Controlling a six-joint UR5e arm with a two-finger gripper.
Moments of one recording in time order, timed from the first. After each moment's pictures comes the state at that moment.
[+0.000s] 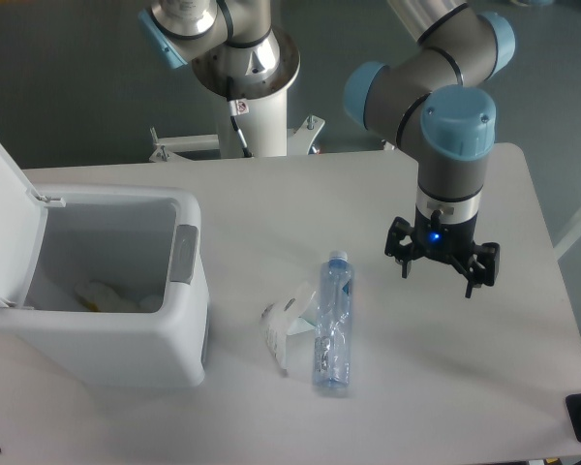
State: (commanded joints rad) arm 2.67 -1.94 -1.59 -0.94 1.52 1.12
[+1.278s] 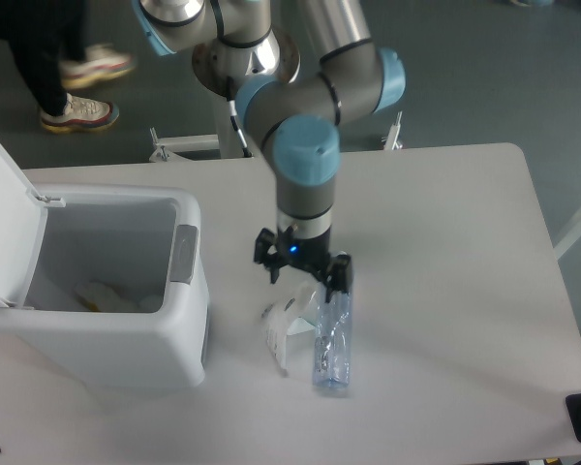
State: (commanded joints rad) arm 2.35 -1.97 -1.79 -0.78 1.57 0.81
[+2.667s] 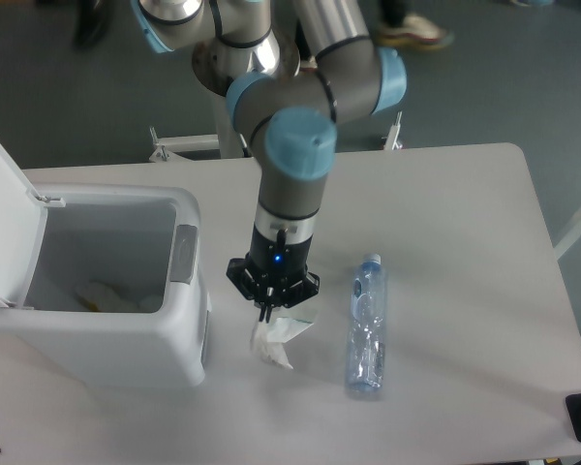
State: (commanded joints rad) arm 2.45 -1.83 -1.61 -0.85 1.03 0.28
